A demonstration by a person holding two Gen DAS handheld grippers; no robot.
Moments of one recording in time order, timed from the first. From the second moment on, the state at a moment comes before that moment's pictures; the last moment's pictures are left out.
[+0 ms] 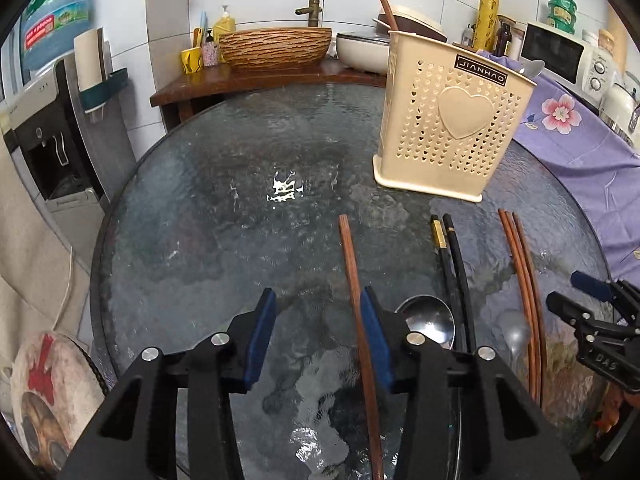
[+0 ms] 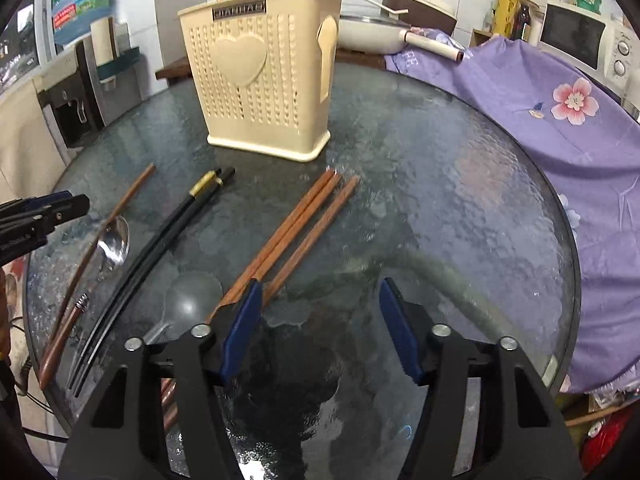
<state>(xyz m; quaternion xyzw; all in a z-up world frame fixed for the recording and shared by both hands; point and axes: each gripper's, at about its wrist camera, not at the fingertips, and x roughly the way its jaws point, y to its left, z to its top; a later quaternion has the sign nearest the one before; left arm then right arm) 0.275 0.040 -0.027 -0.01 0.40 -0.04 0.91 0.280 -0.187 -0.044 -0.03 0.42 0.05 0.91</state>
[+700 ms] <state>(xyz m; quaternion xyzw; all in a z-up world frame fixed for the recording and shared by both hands) 0.274 0.033 -0.033 0.00 0.41 -0.05 0.91 0.283 -0.196 -0.049 -0.05 0.46 0.07 0.89</state>
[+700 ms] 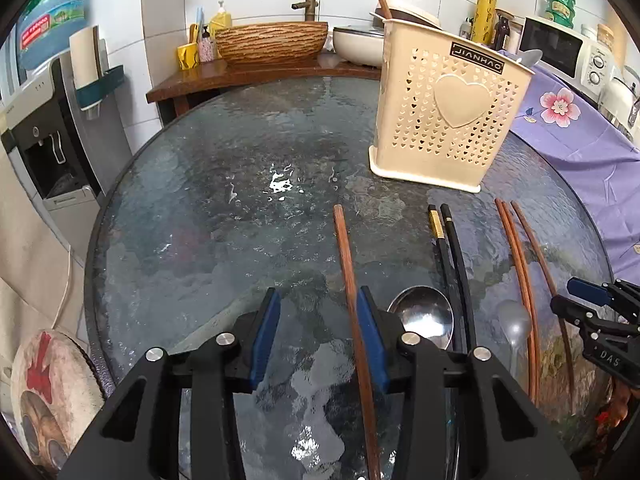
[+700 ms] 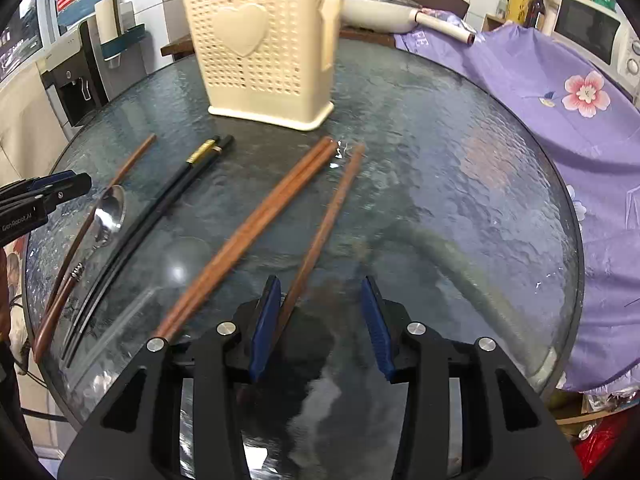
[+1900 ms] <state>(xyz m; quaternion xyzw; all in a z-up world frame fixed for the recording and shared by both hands) 0.346 0.004 -0.045 0.03 0.47 -0.06 0.88 0.408 -0.198 -0.046 -0.04 0.49 0.07 0.87</state>
